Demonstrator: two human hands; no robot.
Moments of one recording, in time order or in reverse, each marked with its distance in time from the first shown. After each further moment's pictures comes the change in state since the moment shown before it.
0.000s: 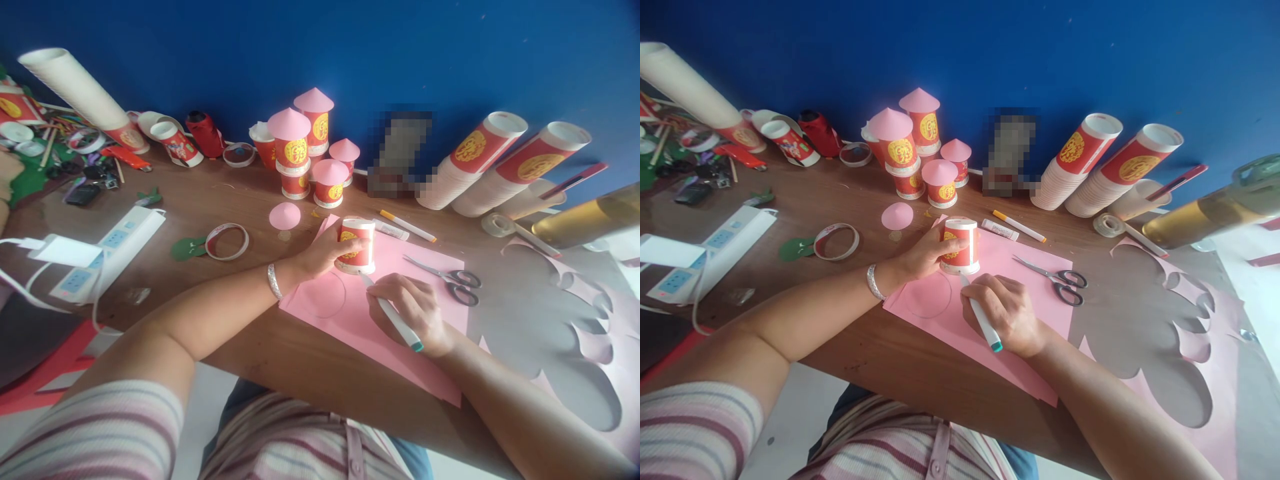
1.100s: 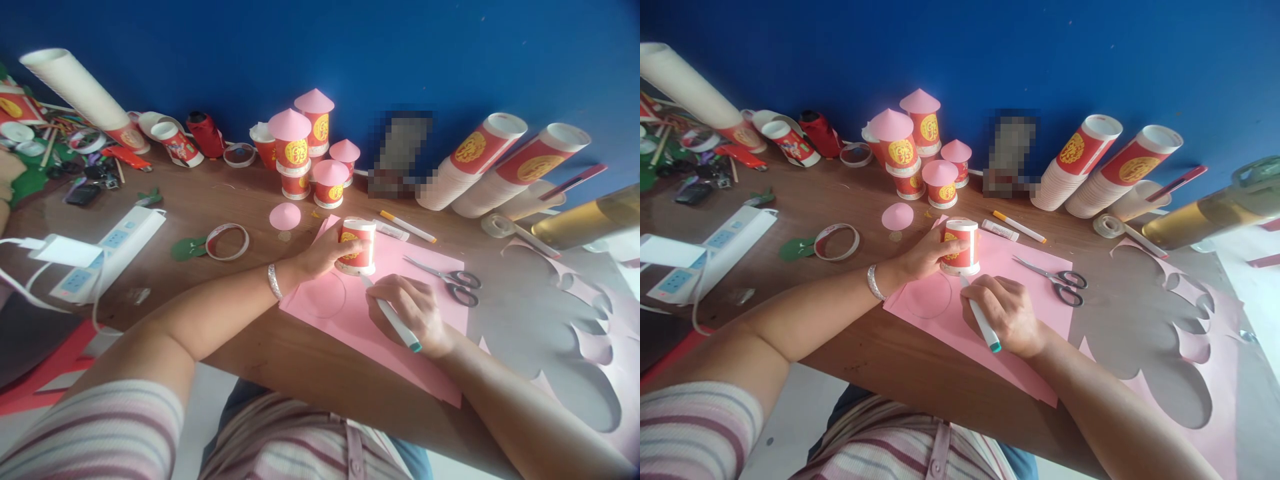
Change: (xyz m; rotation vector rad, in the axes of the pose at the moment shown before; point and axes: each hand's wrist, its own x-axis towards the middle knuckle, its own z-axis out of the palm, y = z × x) left_hand 0.000 -0.001 -0.003 0.035 -0.011 -0.013; right_hand -0.001 0.000 0.000 -0.012 -0.018 -0.006
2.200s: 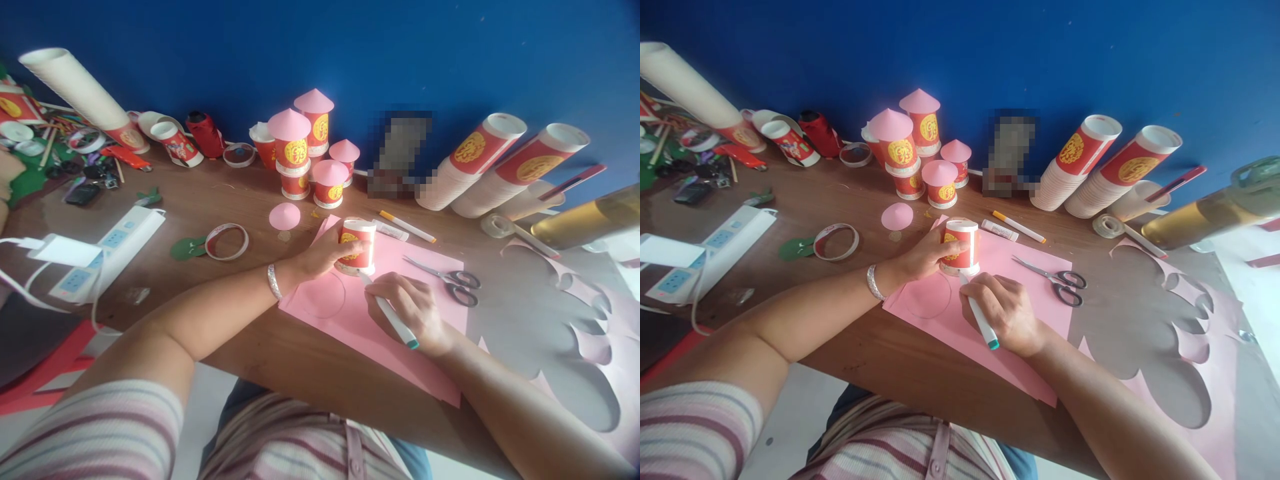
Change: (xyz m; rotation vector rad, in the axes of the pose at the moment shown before) left_hand -0.001 0.000 -0.001 0.108 0.012 0.025; right_hand 0.004 0.001 -0.003 -0.002 -0.036 0.001
